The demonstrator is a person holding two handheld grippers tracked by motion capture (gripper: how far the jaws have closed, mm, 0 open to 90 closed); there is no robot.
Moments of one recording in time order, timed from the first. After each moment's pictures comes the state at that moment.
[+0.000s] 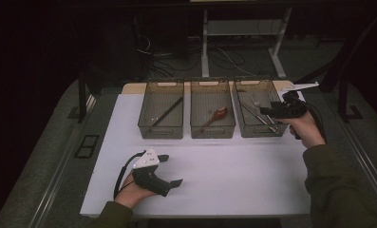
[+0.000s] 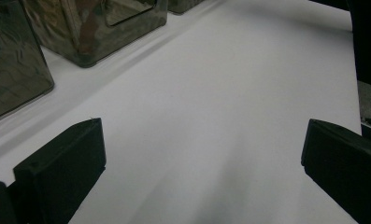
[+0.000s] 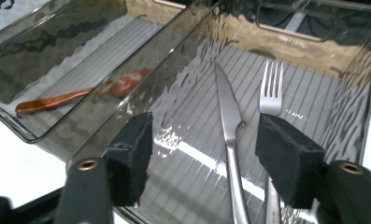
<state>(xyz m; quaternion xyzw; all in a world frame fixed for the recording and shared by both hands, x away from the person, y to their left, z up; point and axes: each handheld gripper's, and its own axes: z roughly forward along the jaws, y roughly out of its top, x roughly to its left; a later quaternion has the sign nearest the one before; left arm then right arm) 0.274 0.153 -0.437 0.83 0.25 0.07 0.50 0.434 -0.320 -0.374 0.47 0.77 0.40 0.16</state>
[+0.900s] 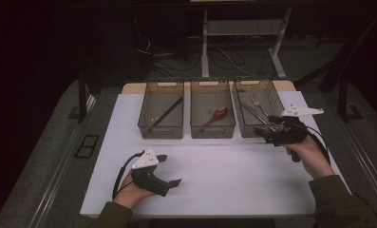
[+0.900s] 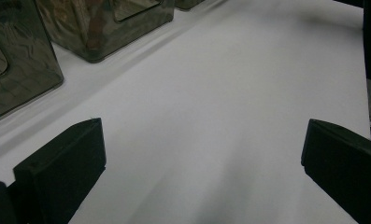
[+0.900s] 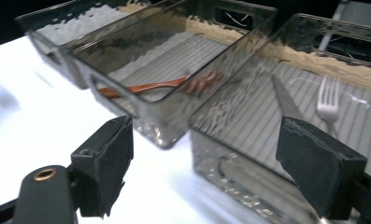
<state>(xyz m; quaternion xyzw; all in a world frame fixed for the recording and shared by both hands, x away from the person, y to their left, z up) 0.273 0.155 -0.437 0.83 0.26 0.08 0.49 0.350 -0.293 -0.379 0.40 0.77 0.46 0.18</state>
